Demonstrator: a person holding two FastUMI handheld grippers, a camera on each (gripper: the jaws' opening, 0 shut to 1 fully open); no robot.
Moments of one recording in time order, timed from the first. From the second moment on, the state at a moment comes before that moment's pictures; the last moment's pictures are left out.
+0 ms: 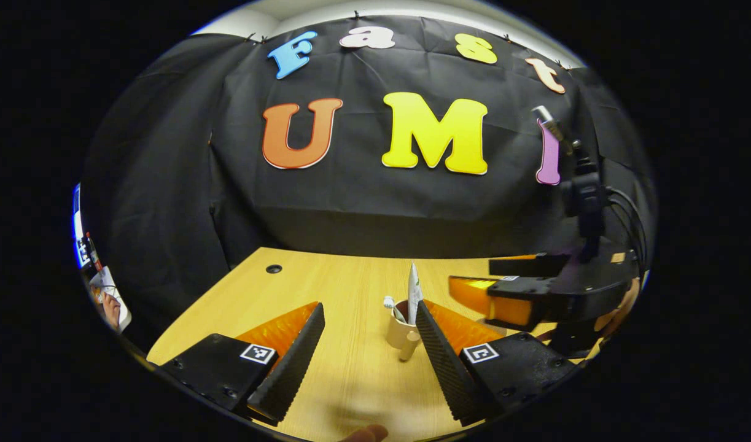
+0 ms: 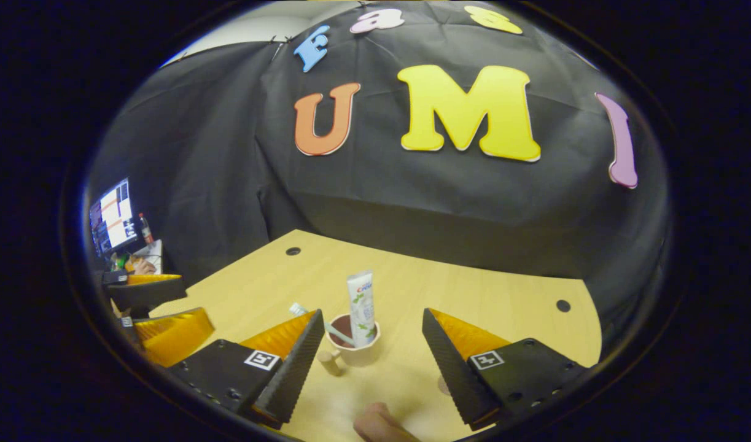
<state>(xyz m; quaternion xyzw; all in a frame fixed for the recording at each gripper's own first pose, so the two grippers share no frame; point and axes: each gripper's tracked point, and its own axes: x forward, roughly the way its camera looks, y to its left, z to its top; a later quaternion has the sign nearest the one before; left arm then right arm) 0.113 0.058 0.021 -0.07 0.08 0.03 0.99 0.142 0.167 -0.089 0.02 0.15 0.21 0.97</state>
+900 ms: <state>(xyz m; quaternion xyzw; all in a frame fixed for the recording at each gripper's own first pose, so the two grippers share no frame) 0.195 -0.011 -0.131 0.00 0.45 -0.04 0.89 0.010 -0.014 -0.118 0.05 0.20 0.04 0.98</state>
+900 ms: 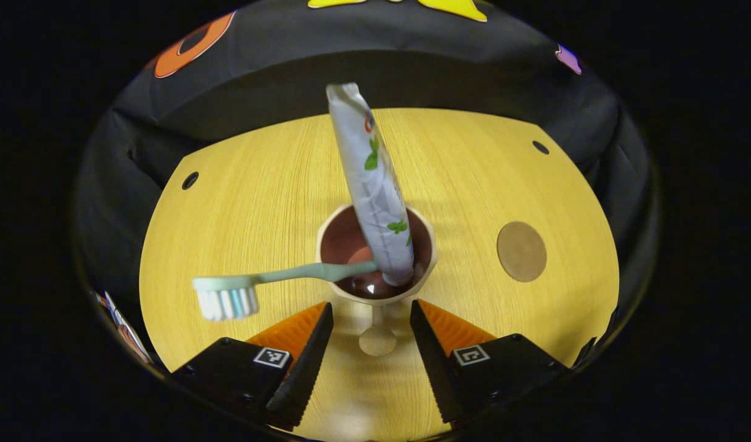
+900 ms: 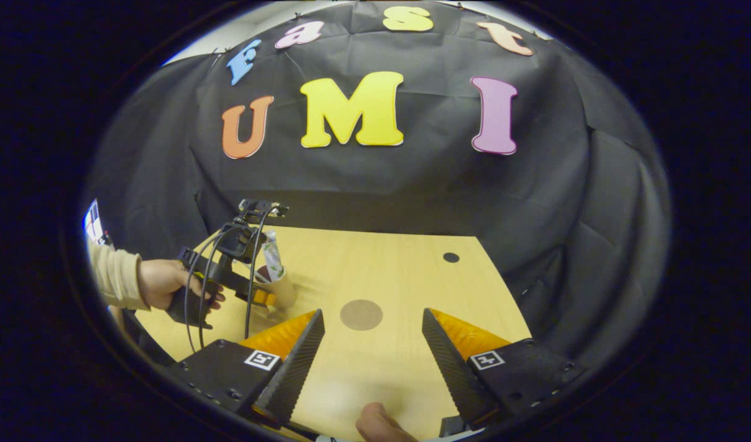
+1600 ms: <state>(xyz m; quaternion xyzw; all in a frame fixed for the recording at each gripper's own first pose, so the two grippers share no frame) 0.137 -0.053 -0.085 -0.01 0.45 -0.05 0.89 0.002 -0.020 -0.135 0.04 0.21 0.05 0.98</state>
